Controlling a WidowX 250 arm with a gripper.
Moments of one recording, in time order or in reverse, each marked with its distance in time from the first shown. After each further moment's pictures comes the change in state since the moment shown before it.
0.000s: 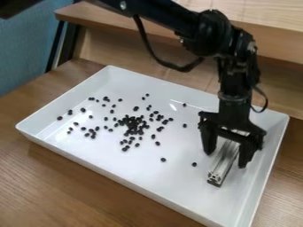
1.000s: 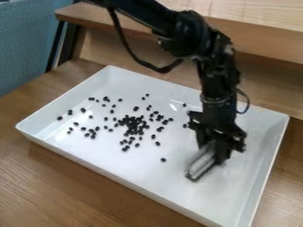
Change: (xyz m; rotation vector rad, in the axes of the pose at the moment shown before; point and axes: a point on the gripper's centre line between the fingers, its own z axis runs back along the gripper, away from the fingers) arm -0.018 0.040 -0.004 0.022 -0.005 -0.108
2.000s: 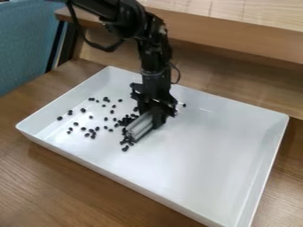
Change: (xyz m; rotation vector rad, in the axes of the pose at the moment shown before) arm -0.010 0.141 0.009 0.151 -0.010 0.165
